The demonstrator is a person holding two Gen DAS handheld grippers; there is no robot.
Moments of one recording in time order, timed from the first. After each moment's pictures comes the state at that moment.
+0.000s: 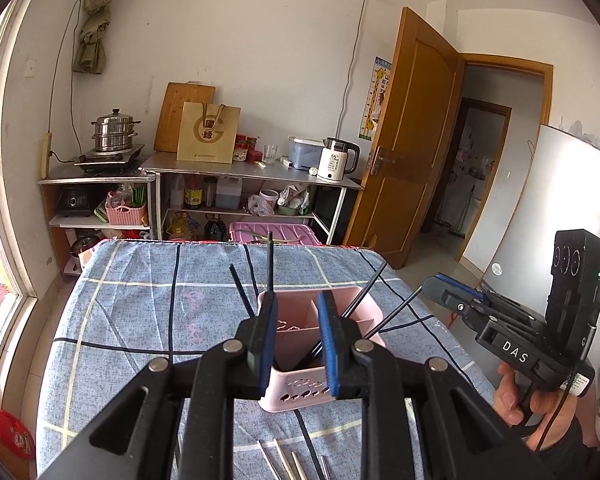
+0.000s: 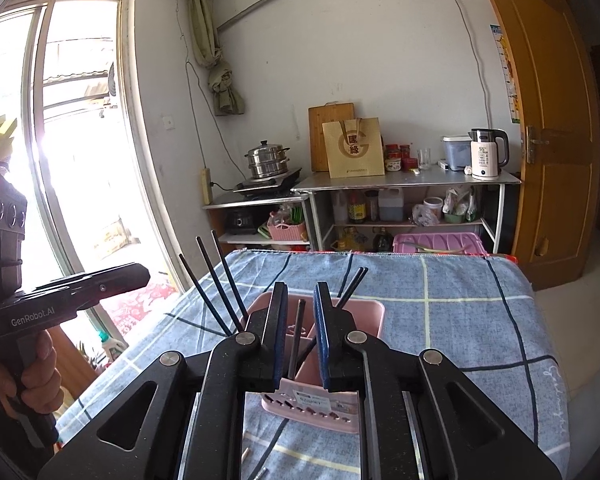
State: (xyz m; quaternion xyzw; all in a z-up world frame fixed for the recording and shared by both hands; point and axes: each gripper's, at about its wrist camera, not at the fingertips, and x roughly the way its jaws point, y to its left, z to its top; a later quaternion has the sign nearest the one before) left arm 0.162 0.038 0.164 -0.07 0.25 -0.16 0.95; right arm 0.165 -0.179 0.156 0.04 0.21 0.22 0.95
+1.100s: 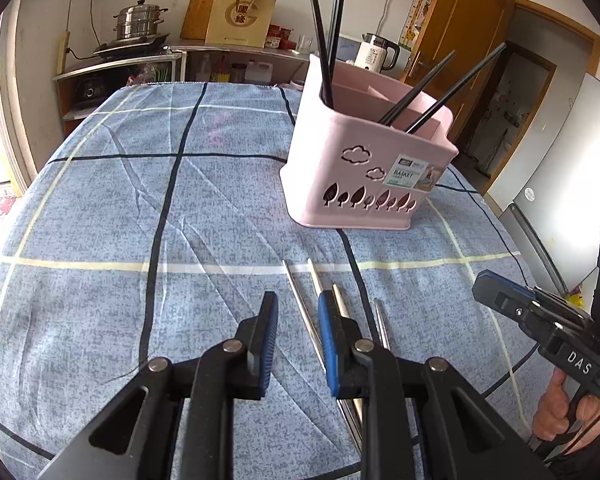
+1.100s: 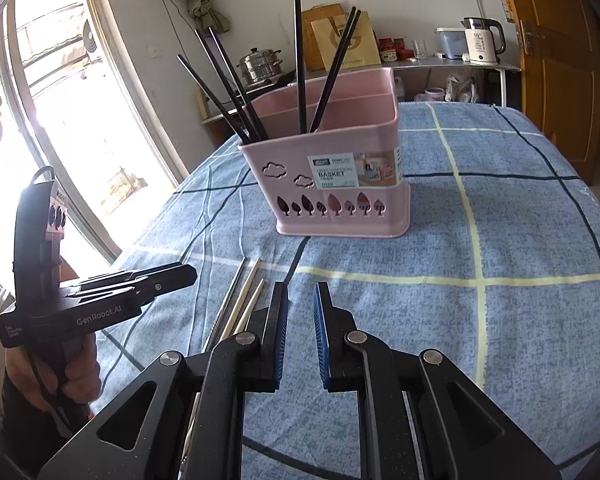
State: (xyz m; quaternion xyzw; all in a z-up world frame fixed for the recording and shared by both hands) left arm 0.128 0.036 -0.009 -0.08 0.42 -0.12 0.90; right arm 0.112 -0.170 0.013 0.07 0.39 0.23 0.89
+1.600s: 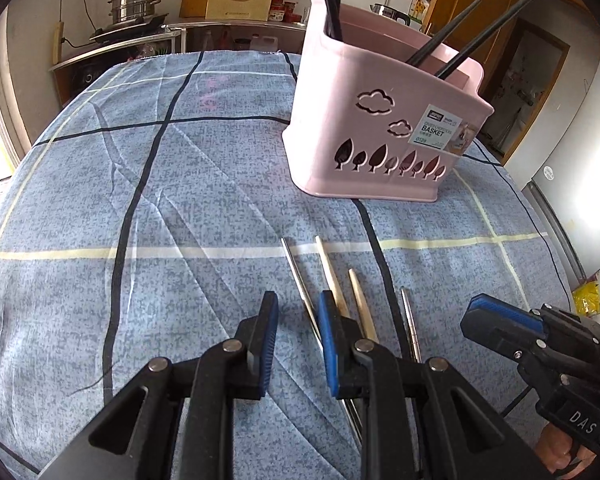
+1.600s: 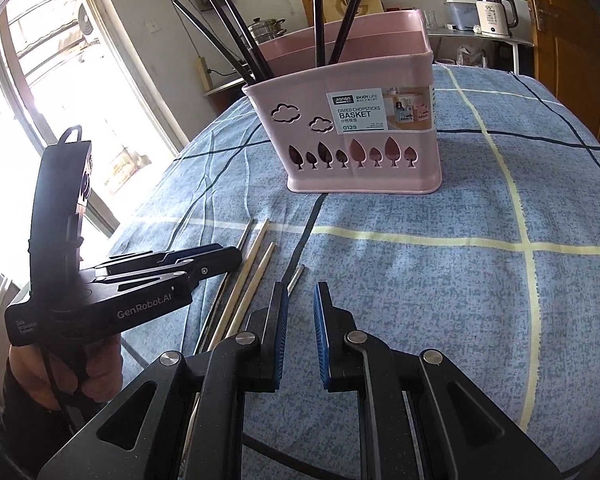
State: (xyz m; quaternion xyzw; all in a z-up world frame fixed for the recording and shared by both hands) left arm 0.147 0.023 -0.042 -0.05 0.46 -0.11 0.88; right arm 0.115 -0.149 -0.011 0.06 0.42 0.24 0.87
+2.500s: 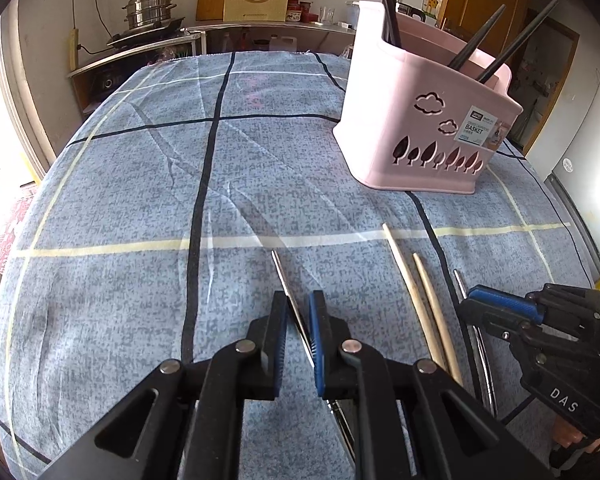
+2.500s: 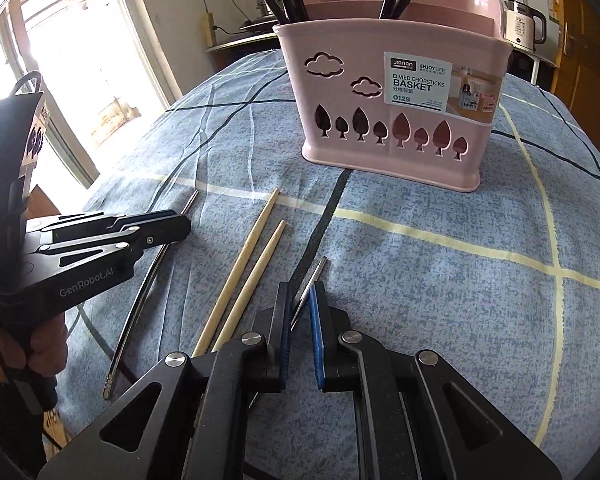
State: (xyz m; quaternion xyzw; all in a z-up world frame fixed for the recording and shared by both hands) left arm 0.143 0.050 -0.043 -0.02 0.46 -0.07 0.88; right arm 0.133 -0.110 -0.029 -0.03 0.46 0.23 0.86
